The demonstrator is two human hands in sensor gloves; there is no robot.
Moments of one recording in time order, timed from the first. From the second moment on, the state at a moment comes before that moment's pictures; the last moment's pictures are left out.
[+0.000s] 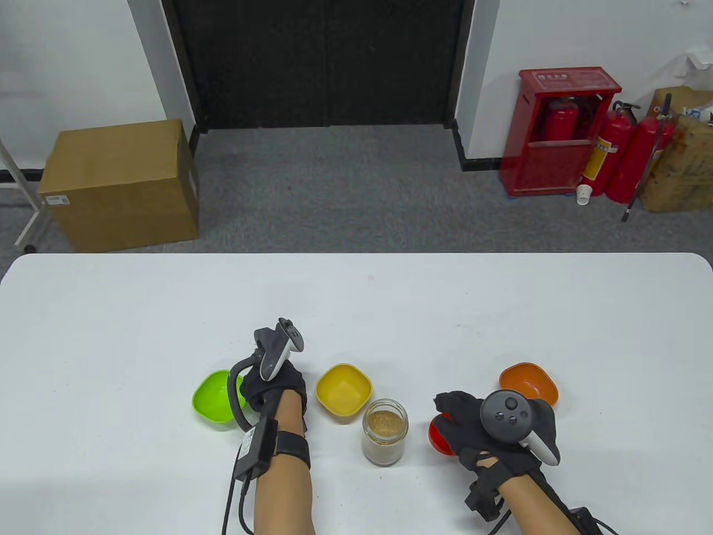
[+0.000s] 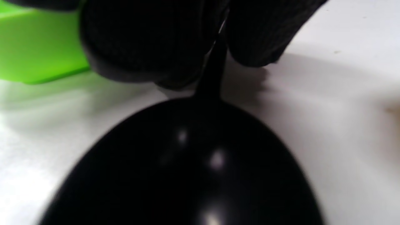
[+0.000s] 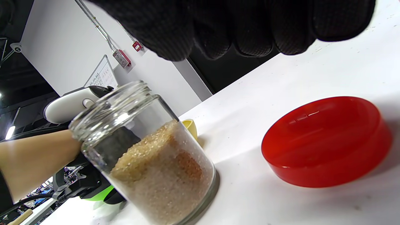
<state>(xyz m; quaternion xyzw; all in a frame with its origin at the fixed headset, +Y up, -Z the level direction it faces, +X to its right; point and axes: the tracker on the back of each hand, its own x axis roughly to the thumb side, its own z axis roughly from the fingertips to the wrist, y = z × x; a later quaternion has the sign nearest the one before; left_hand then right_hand) -0.176 -0.761 -0.455 -0.21 0.24 0.03 0.95 0.185 -0.718 -0.323 0.15 0.04 0.93 0.33</state>
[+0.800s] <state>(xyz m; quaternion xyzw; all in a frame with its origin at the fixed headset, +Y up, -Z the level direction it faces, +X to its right) -0.194 -0.693 -0.368 -0.02 0.13 0.37 0.92 0.188 -0.709 -0.324 0.15 0.01 0.92 0.35</state>
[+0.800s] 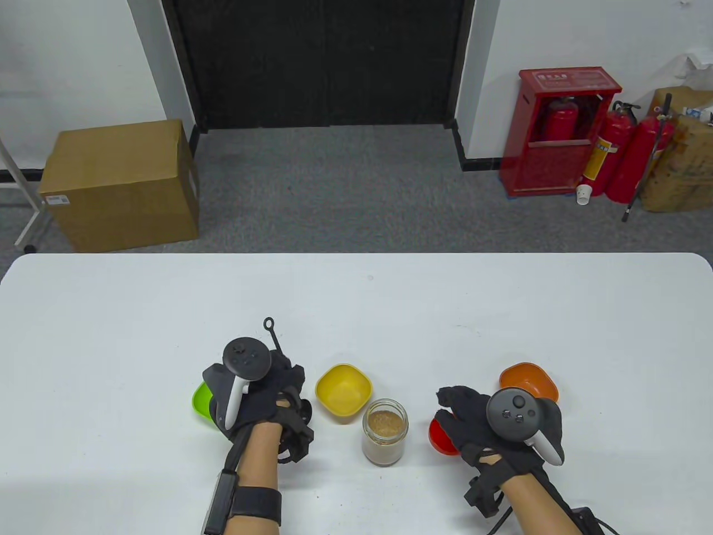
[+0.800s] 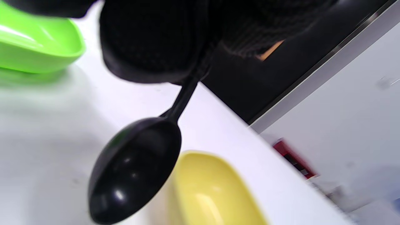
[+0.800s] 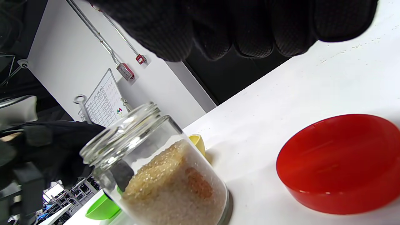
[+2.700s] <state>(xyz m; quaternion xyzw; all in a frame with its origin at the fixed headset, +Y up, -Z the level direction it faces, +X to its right) -0.208 -0.723 -0.298 0.10 0.04 0.56 0.82 0.323 -0.764 -0.377 -0.29 0.00 0.93 0.23</state>
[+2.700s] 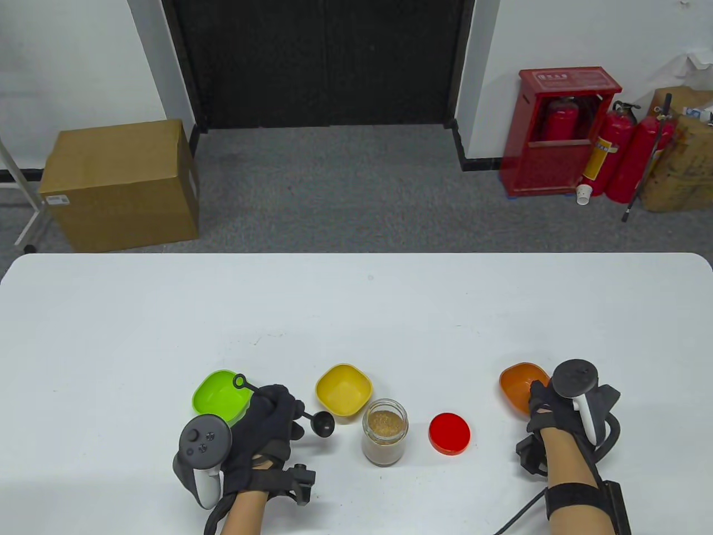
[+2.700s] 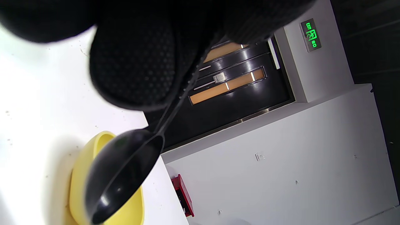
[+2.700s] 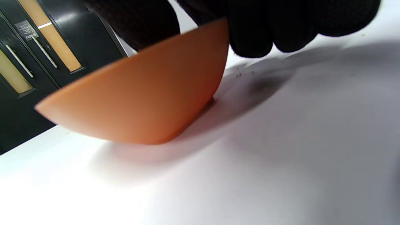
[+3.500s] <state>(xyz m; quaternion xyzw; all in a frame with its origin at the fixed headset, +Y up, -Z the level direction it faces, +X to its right) -0.202 -0.709 -0.300 0.08 0.03 0.58 0.81 0.294 -0.740 -0.359 -0.18 -0.01 0.93 0.31</state>
